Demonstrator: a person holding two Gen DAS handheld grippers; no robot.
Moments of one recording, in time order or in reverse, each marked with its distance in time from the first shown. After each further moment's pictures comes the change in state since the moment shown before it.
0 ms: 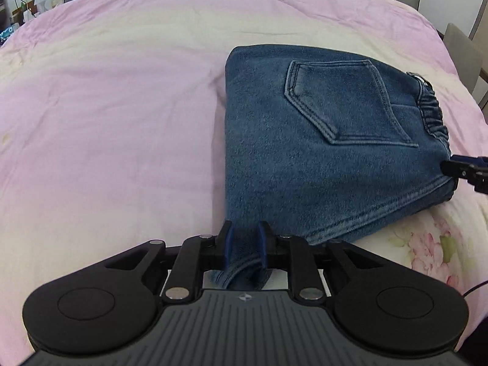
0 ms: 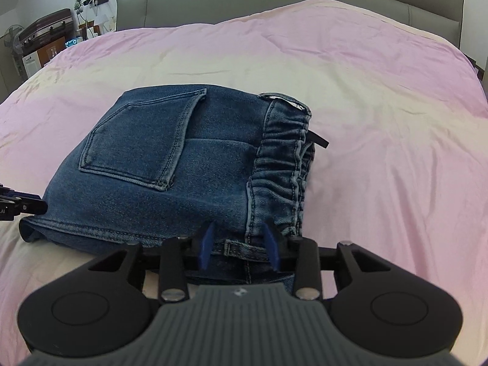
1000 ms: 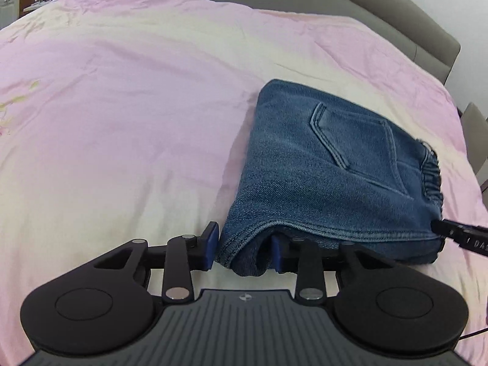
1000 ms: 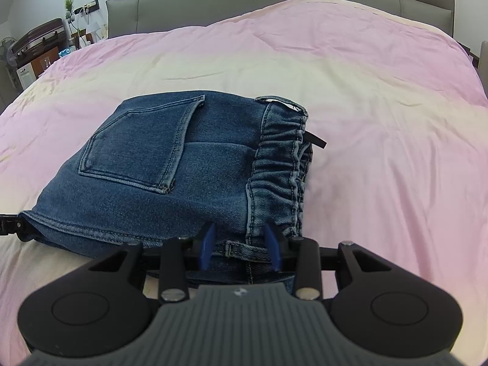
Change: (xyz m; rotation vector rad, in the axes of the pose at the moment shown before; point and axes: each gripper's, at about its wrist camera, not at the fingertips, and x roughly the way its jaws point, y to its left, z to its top) left arm -0.020 0.014 -0.016 -0.303 -0.156 -0.061; right arm 0.001 0.004 0.004 0.044 -0.002 -0.006
